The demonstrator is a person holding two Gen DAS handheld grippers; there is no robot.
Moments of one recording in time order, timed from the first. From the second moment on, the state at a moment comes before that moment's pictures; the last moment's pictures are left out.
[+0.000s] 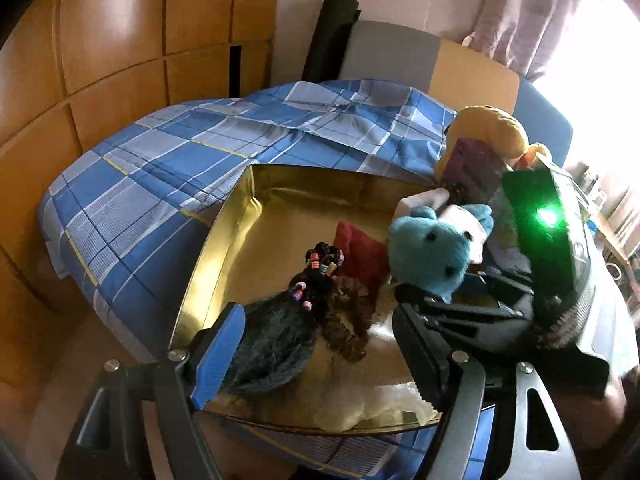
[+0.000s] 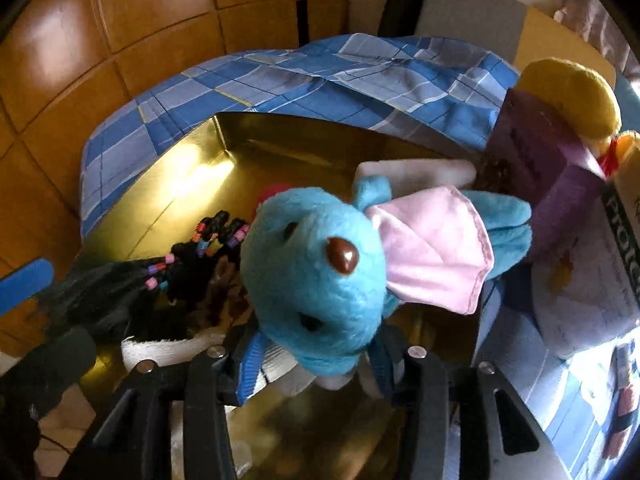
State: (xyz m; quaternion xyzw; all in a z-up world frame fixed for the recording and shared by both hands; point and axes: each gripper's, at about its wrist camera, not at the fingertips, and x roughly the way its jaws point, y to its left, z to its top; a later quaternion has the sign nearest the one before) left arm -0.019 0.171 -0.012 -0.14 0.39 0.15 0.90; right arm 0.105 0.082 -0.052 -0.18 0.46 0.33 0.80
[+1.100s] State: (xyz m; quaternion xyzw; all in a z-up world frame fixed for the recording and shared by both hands) left arm -0.008 0.113 0.006 -0.11 0.39 0.02 0.92; right arm 0.087 -0.168 -0.011 0.04 0.46 0.16 0.87
